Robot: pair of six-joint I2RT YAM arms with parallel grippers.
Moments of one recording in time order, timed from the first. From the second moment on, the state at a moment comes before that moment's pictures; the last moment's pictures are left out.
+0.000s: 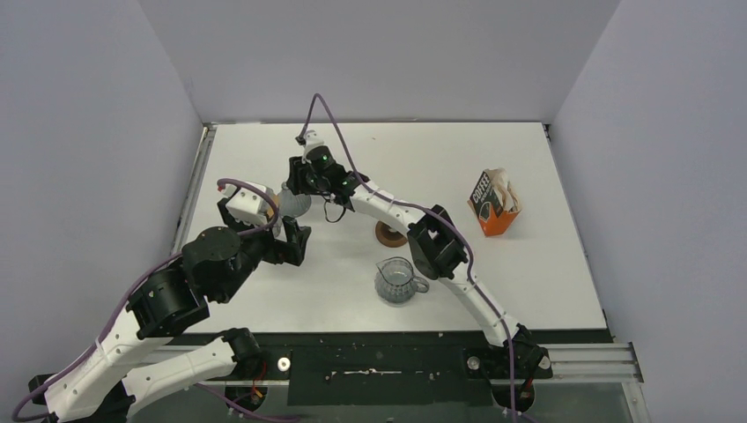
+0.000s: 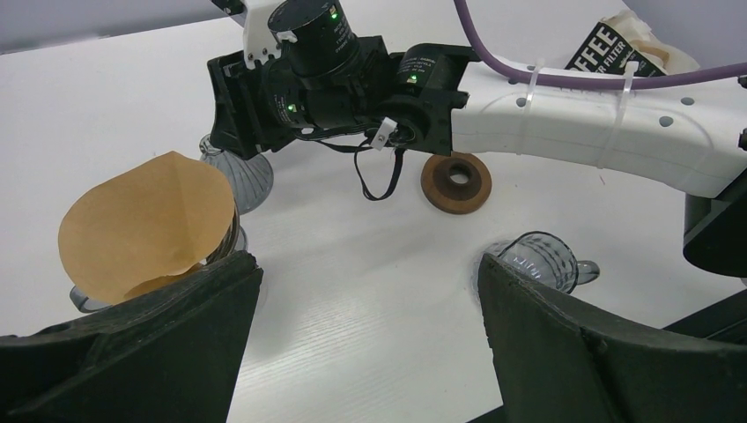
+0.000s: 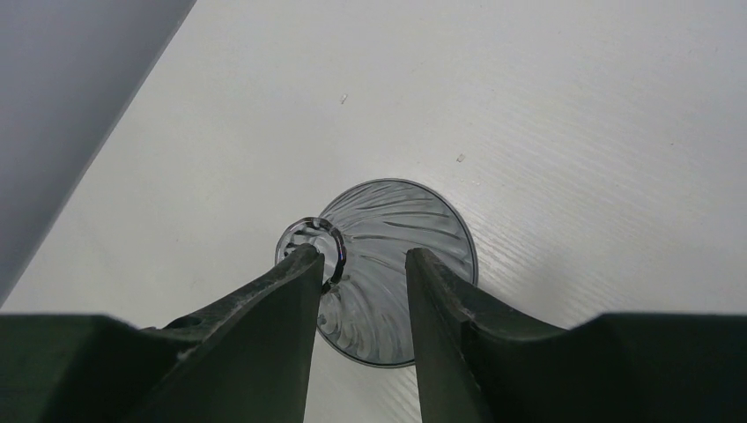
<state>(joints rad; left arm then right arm) -0.96 0.68 1.11 -0.72 -0.55 -0.28 0.83 2.60 2.32 -0.16 -0.04 0.41</state>
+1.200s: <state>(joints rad) -0.96 0.72 1.11 -0.69 -0.54 -0.28 0.83 2.20 1.88 -0.51 0.00 0.14</state>
